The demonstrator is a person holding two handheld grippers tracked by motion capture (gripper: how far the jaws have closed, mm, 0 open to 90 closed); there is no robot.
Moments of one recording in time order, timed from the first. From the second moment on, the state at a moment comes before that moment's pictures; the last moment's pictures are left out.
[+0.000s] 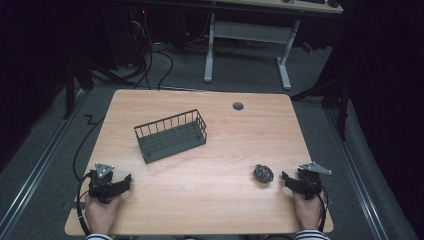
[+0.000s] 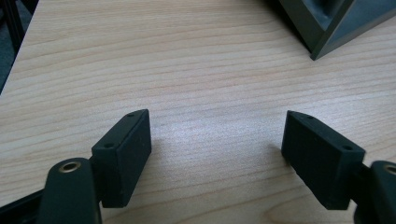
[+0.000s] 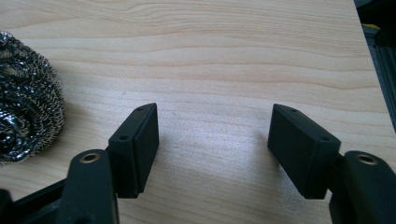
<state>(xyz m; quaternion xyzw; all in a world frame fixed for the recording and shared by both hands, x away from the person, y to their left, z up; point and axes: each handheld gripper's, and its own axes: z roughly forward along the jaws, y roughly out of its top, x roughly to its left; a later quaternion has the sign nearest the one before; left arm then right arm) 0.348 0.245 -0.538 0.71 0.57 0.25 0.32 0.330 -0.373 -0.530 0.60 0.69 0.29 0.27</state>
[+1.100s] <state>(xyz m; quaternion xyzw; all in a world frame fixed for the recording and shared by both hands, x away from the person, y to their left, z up) 0.346 0.245 -0.537 0.73 0.55 0.24 0.33 0.330 -0.372 -0.530 0.60 0.69 0.29 0.27</state>
